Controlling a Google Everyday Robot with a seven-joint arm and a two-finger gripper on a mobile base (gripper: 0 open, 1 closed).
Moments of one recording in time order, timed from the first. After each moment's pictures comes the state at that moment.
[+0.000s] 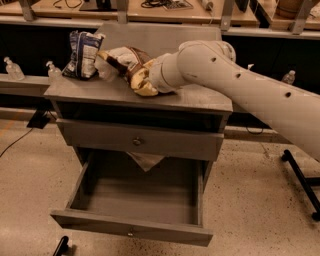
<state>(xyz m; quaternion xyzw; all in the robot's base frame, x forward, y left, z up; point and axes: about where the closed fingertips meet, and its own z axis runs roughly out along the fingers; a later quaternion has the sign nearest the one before) 0.711 0.035 0.857 -0.59 0.65 0.01 0.47</state>
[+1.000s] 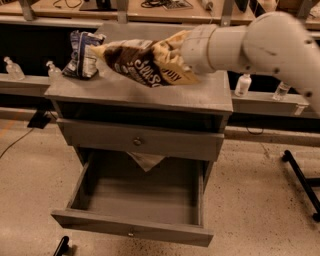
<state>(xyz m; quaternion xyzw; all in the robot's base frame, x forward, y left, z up) 0.654 -0.021 0.976 -0.57 0.57 0.04 0.59</state>
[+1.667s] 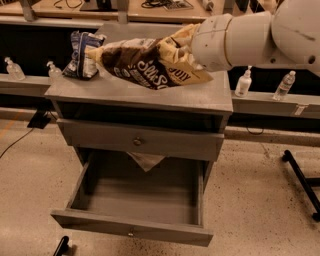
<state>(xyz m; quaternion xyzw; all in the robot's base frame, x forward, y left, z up) 0.600 -0.035 1.006 -0.61 0.55 0.03 0.57</state>
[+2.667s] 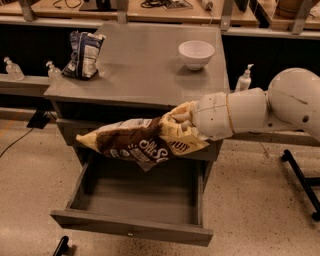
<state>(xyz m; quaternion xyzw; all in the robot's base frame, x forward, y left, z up) 0.498 -0.025 0.872 -0.65 0.53 0.22 0.49</state>
